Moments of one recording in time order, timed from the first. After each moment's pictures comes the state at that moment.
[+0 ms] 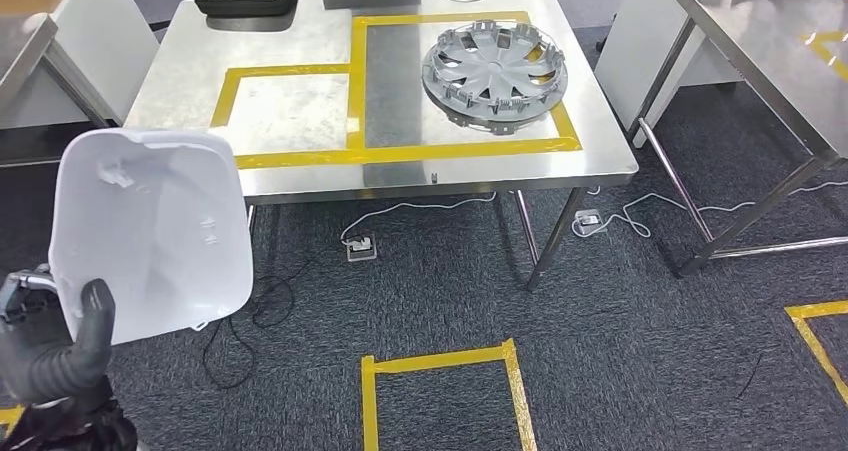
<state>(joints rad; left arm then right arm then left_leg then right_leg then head) 0.06 0.28 -0.38 -1.93 0.29 0.58 -0.54 -0.13 -0.04 1.12 -0.20 -0.98 -0.22 -0.11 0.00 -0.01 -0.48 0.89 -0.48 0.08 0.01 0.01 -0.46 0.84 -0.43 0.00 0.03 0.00</state>
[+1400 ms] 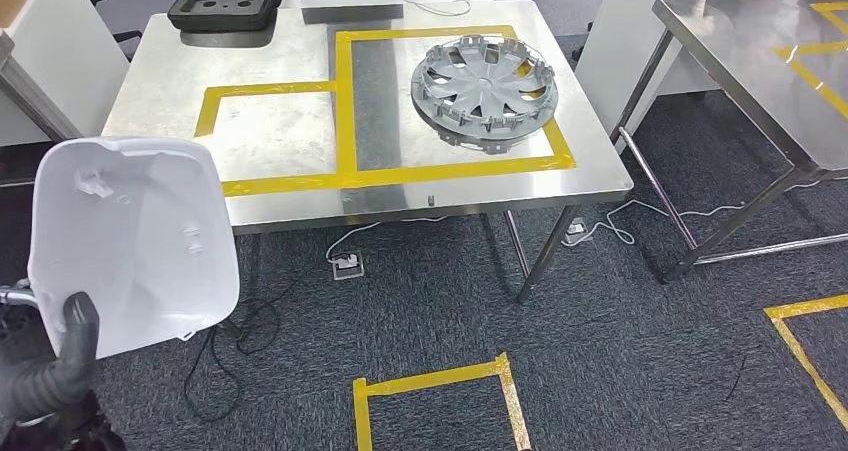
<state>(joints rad) 0.07 0.28 -0.38 -1.93 0.29 0.57 -0.54 -0.12 -0.05 1.12 -0.20 -0.98 -0.20 -0.11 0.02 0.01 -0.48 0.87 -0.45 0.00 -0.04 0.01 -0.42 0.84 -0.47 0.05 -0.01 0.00</state>
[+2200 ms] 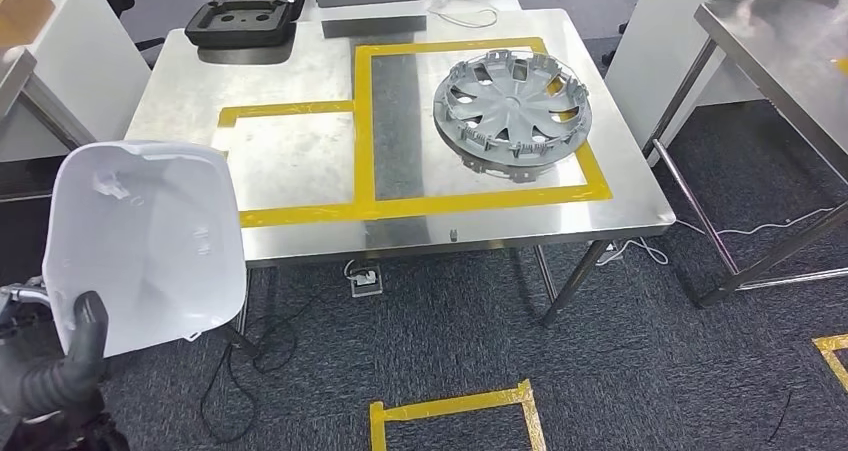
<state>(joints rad) 0.08 0.29 -0.38 -1.93 0.29 0.57 -0.54 -0.12 -0.04 1.12 -0.20 -0.96 -0.20 -0.10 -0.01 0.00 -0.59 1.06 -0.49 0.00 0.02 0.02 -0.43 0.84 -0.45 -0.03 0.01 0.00</state>
